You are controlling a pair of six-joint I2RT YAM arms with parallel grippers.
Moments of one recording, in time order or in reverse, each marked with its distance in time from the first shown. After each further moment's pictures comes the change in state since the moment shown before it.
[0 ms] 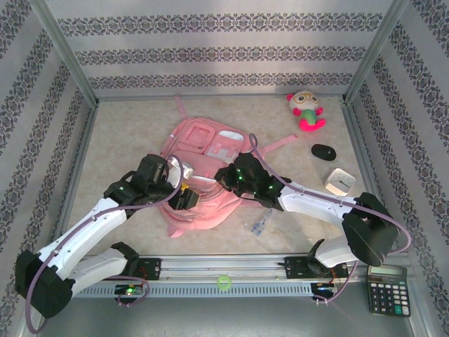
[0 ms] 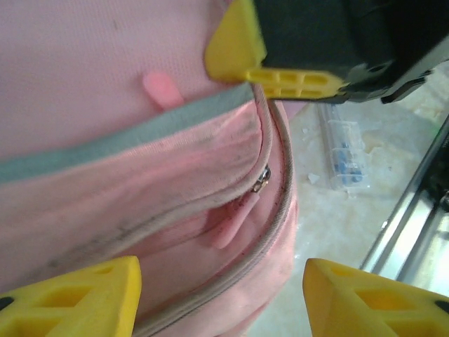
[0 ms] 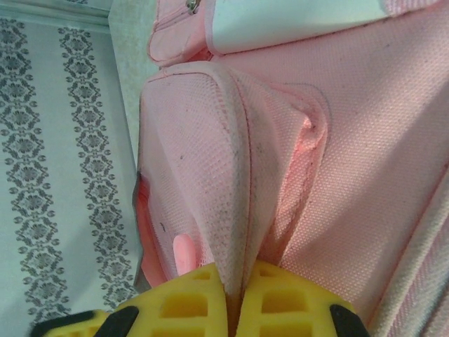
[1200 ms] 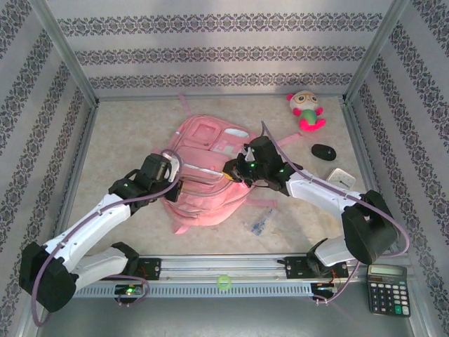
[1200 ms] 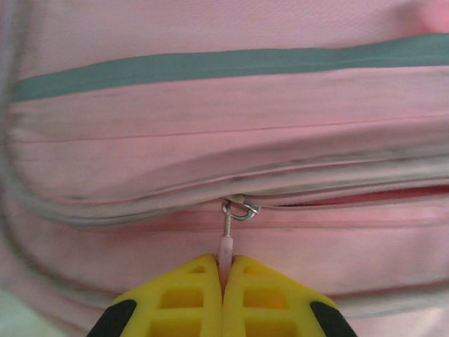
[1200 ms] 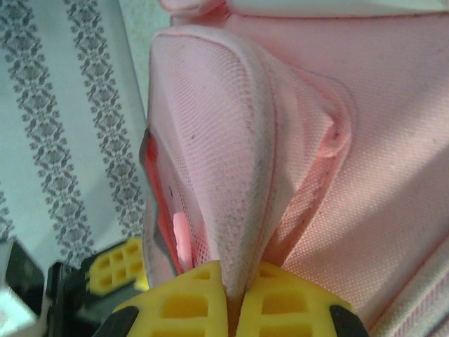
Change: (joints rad) left arm 0.057 0.048 0.003 -0.006 -0.373 -0.081; right arm -0.225 0.016 0.067 -0.113 -0.418 -0.164
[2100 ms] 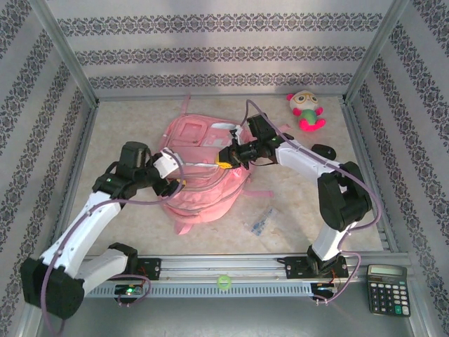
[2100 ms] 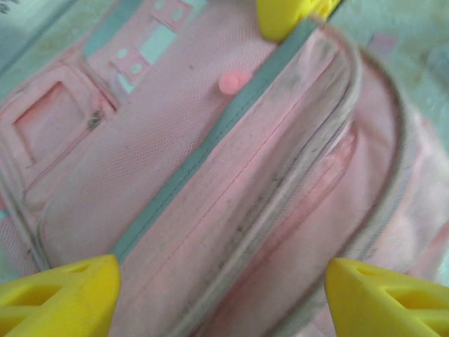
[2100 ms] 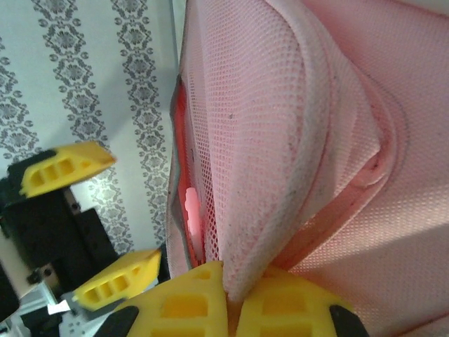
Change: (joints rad) left arm 0.178 -0.010 0.073 0.026 0.352 0.780; right arm -0.121 0.313 0.372 -0.299 -0.454 -0.393
